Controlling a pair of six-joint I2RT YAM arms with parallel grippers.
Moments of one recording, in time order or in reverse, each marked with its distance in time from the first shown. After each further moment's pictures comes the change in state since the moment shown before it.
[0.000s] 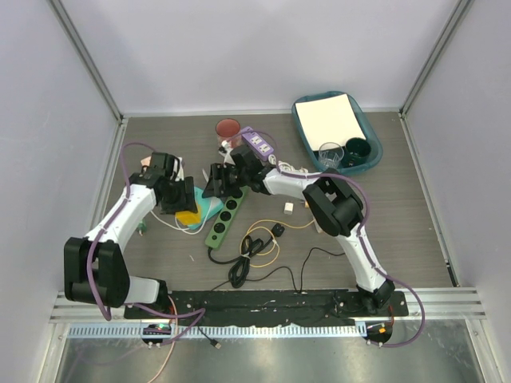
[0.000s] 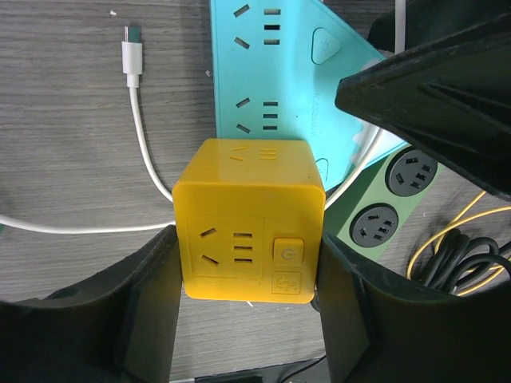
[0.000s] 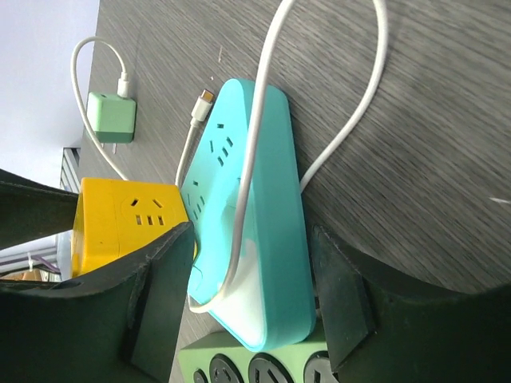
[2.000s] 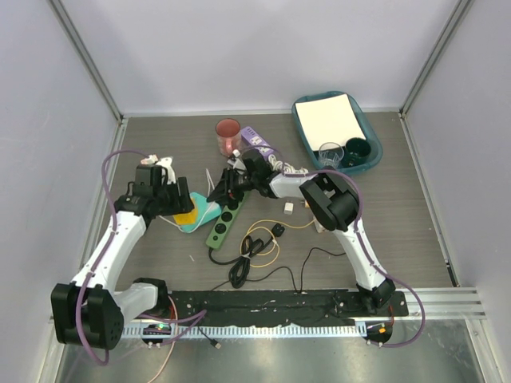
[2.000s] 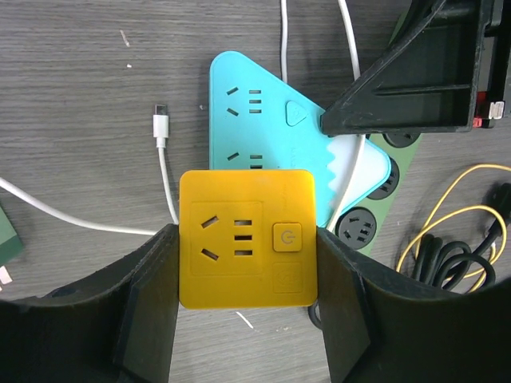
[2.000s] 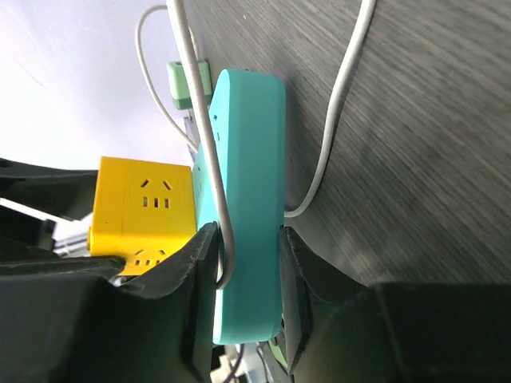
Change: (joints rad) left arm 0.021 -0.256 -0.139 0.143 0.045 0.028; right arm -0.043 0.069 -0.064 0.192 -0.335 0.384
